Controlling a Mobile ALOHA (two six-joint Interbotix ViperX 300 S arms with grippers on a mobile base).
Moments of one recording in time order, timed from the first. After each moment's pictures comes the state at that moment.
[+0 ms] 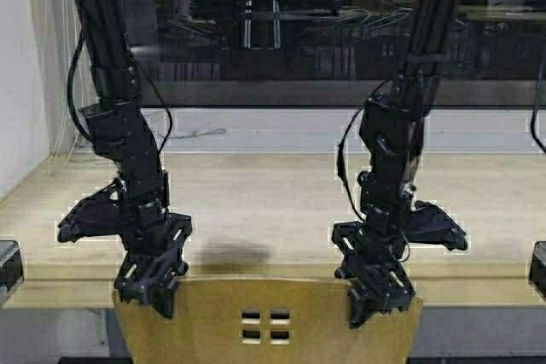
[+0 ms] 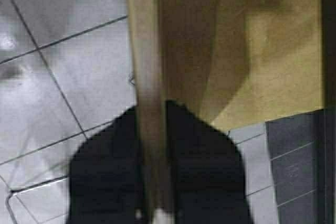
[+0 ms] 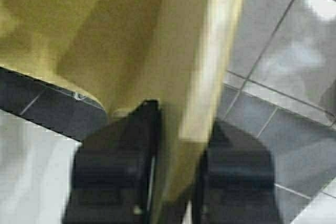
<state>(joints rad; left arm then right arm) -0.47 0.85 0.50 -1.00 -0.12 -0.69 0.48 0.91 0.43 1.13 0.01 0.49</state>
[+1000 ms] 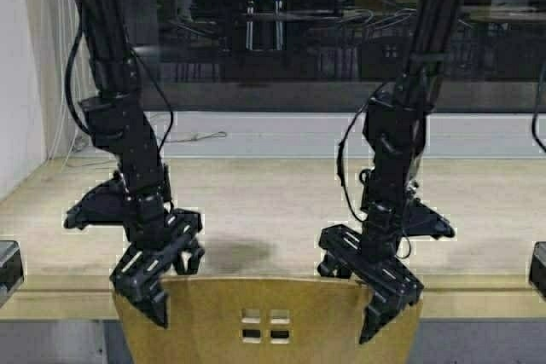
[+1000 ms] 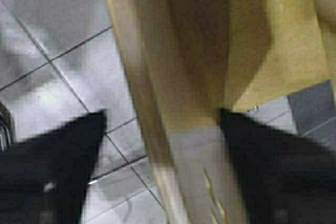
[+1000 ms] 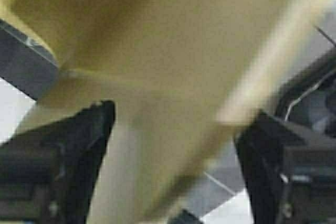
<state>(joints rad) -0.48 0.80 0.53 -0.96 -0.06 -0.60 0.46 0.89 0.43 1.05 0.10 0.29</state>
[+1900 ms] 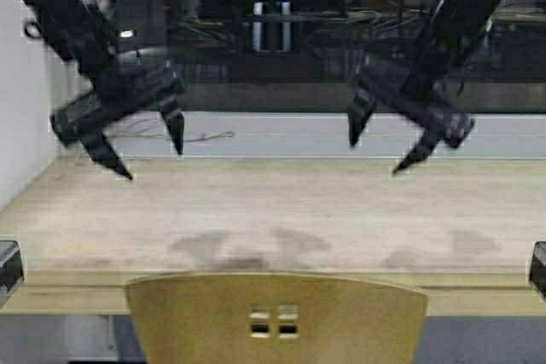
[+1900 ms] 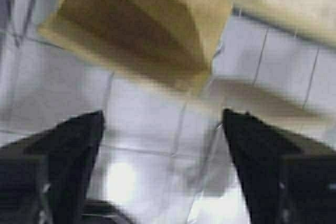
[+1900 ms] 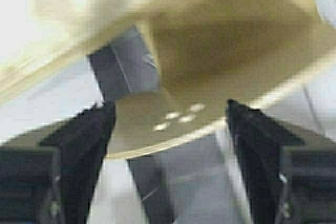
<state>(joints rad) -0.43 -0.04 0.94 -0.56 0.07 -0.10 0.41 0.08 0.85 0.73 -0.02 0.11</state>
